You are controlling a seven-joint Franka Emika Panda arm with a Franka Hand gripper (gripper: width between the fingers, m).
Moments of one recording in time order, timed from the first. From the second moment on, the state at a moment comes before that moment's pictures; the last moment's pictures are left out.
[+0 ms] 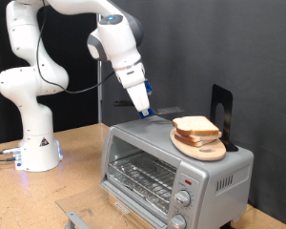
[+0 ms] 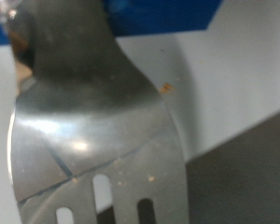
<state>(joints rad) 0.04 -0.44 0.29 -2.57 0.65 2.27 -0.32</state>
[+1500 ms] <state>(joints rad) -0.11 -0.66 0.19 -2.74 0.75 2.27 -0.20</state>
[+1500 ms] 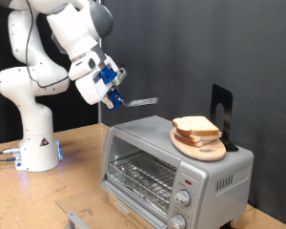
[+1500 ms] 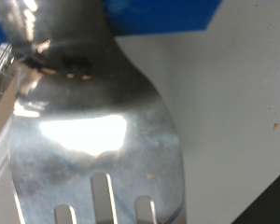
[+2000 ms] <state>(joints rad) -0.21 -0.60 0.17 -2.71 0.69 2.27 -0.15</state>
